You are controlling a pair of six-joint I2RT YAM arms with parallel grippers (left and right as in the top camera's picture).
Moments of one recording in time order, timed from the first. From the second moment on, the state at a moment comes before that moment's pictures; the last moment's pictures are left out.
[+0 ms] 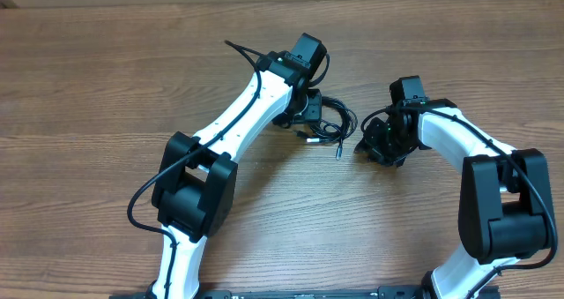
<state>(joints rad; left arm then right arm) -0.55 2.16 1.81 -0.98 0.08 -0.53 0.12 1.86 1.08 -0.68 -0.35 0.65</state>
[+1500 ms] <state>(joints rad) -0.56 2.30 1.82 -1.00 -0.04 -0.36 0.13 1.83 1.09 -0.61 -0.35 0.65</state>
